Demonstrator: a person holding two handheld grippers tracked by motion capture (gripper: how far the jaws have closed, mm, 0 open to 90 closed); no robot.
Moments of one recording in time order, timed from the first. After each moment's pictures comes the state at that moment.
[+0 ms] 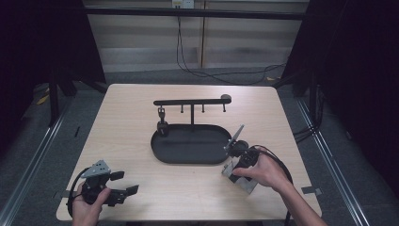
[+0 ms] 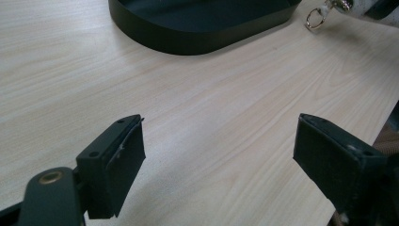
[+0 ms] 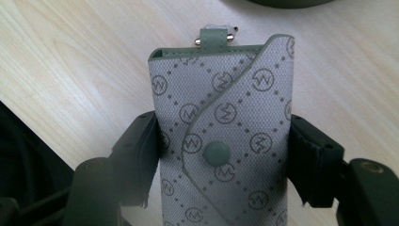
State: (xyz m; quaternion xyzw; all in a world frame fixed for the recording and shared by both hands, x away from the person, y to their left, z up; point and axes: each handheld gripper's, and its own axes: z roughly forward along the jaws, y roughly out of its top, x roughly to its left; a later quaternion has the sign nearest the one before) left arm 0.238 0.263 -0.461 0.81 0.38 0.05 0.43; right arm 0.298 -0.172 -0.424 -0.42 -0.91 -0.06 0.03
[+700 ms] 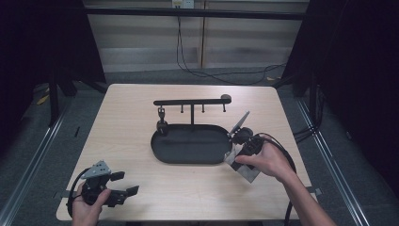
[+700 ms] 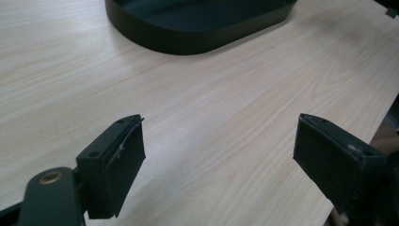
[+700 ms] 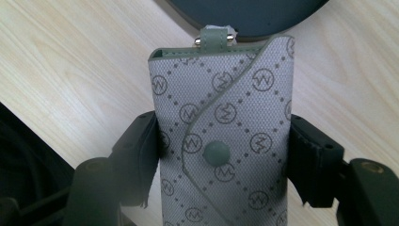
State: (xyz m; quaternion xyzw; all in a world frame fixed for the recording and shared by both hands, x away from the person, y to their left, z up) left arm 0.237 0.263 -0.461 0.82 0.38 0.05 0.43; right arm 0.314 -0.178 -0.389 -0.43 -0.90 -0.08 0.01
